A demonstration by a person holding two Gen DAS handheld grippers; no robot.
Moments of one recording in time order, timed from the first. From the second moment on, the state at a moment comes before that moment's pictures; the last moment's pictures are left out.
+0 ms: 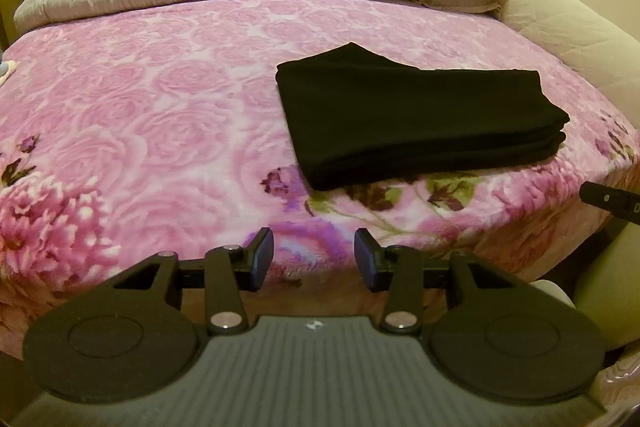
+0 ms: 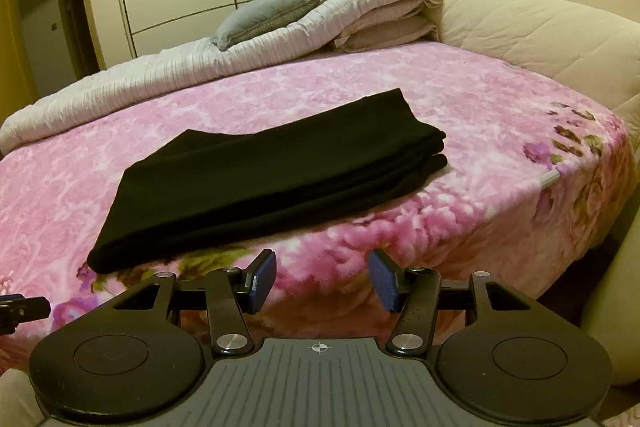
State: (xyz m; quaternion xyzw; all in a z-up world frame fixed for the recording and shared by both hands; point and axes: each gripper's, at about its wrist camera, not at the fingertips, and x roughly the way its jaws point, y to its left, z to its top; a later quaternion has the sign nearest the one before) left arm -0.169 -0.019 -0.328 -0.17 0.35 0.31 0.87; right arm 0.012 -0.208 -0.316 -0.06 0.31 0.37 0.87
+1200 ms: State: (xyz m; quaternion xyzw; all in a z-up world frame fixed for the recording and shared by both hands) left arm -0.193 0.086 -0.371 -0.28 0.33 0.28 0.85; right arm -0.069 -0.093 -0.395 -0.43 -0.01 0.55 0.72
